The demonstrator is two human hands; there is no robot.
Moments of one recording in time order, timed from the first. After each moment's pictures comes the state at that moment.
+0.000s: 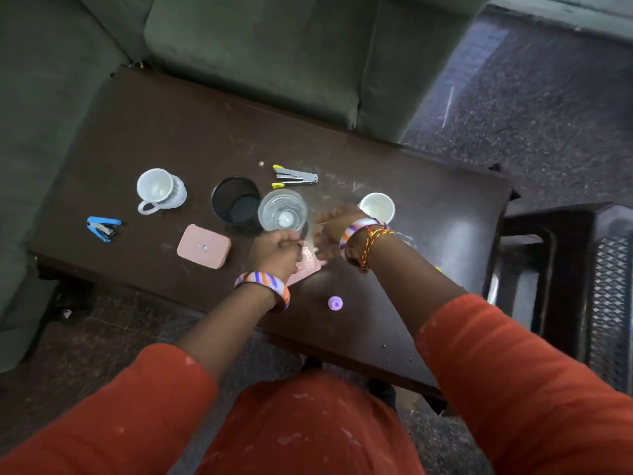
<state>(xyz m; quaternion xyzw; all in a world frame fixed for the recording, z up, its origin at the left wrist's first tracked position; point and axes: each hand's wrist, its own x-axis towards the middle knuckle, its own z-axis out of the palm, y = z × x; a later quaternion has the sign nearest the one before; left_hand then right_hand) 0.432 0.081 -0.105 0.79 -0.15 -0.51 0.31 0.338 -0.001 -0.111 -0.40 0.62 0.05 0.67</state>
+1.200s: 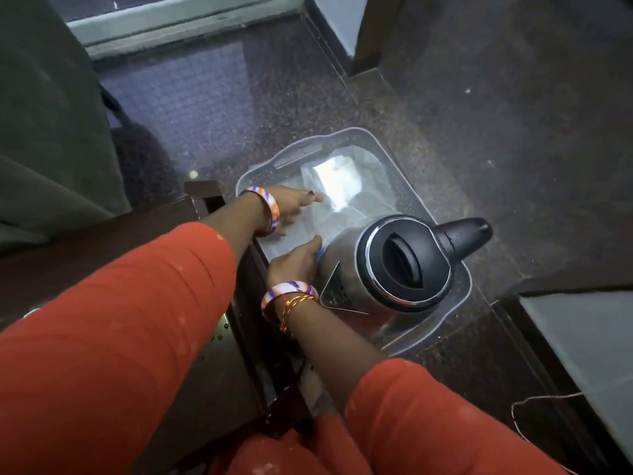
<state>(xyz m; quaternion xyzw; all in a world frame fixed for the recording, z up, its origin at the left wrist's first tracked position) -0.080 -0.056 -0.107 0.51 -0.55 -0.65 -0.13 -0.063 0.051 -0.091 -0.04 0.81 -0.37 0.45</state>
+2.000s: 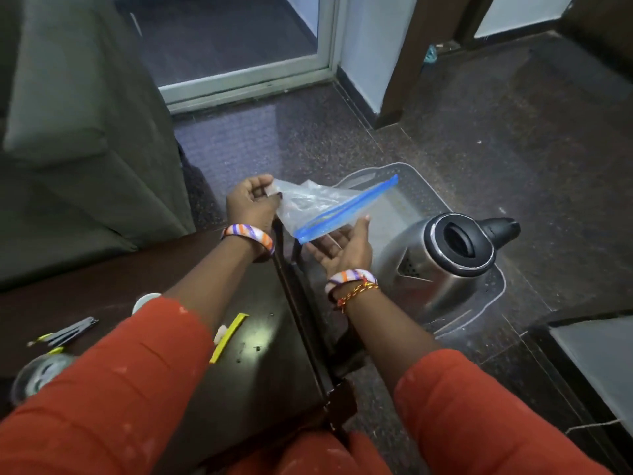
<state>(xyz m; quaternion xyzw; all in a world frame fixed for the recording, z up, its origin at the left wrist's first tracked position) 0.070 -0.039 -0.031 0.58 -0.47 -0.52 0.42 -0.016 0.056 -0.028 0.11 0.54 -0.67 0.49</state>
